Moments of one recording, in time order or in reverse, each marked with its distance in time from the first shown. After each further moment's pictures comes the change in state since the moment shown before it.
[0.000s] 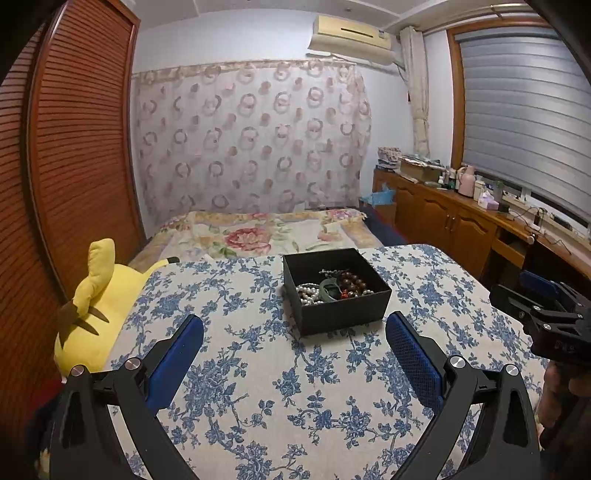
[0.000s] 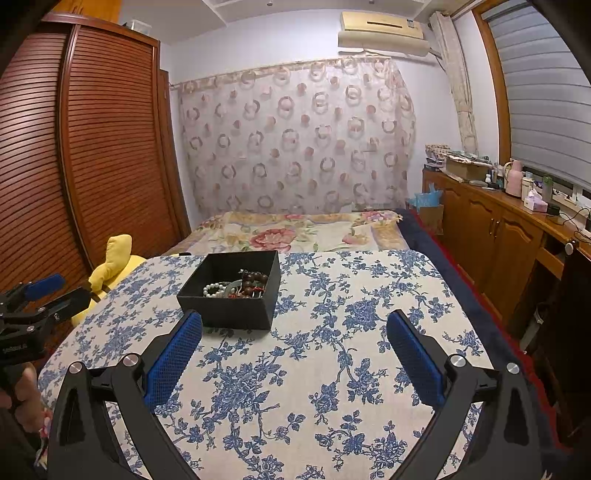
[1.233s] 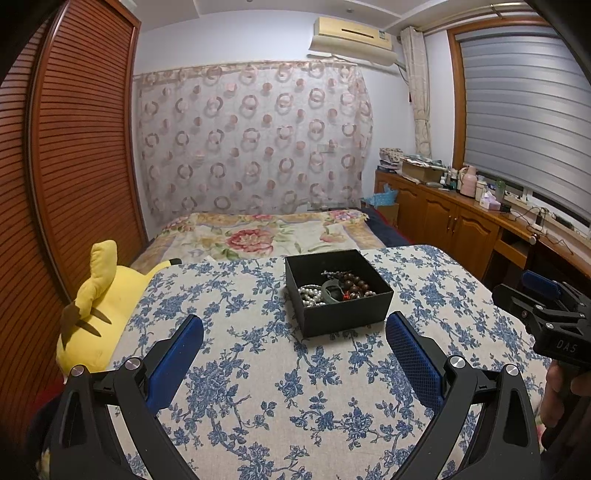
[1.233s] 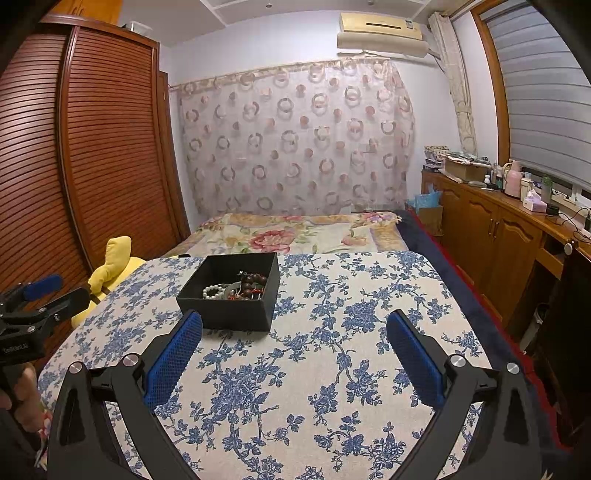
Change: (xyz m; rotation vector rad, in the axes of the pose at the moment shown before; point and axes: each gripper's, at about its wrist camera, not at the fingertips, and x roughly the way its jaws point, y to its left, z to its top) left arm -0.001 0.003 0.000 0.002 -0.005 0.007; right arm -0.002 0.002 0.002 0.001 -0.004 -0.004
